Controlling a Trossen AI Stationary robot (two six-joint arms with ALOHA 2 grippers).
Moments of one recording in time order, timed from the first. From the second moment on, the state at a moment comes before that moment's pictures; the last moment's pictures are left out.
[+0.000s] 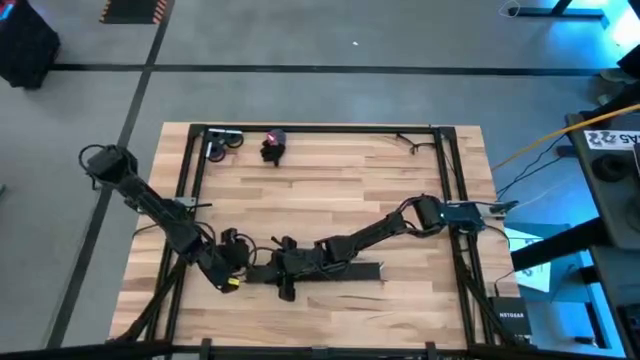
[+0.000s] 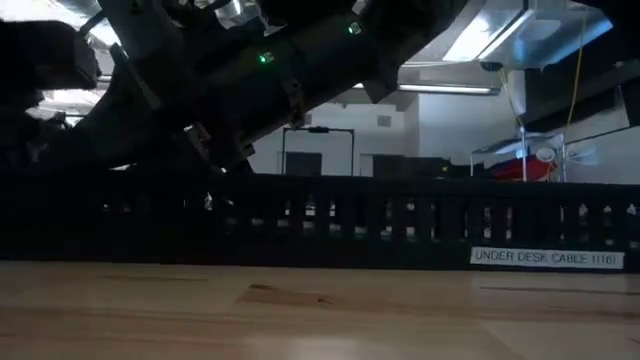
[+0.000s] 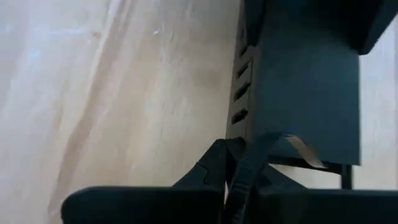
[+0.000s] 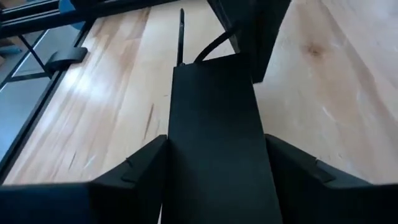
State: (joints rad) left arm -0.72 1.26 0.52 -0.34 -0.38 -0.83; right arm 0.28 2.37 1.63 0.19 0.08 0.34
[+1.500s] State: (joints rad) left arm -0.96 1.35 0.50 -0.32 -0.41 -0.96; right arm 0.28 2.37 1.63 0.19 0.06 0.28
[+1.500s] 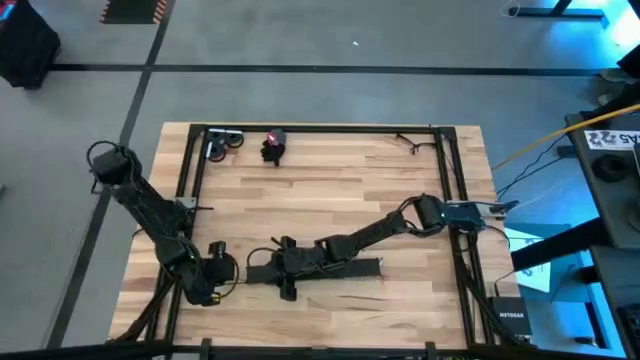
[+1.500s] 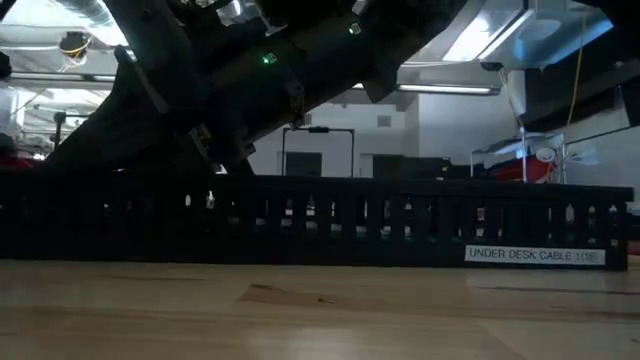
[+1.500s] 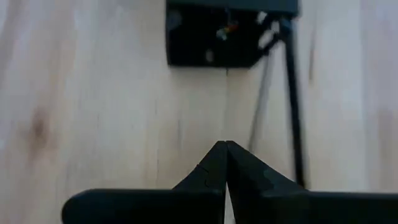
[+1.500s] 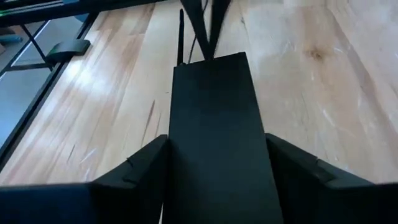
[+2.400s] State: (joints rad) left arm -0.84 1.50 0.50 -0.06 -0.44 -0.78; right arm 0.28 2.37 1.62 0.22 0.09 0.28
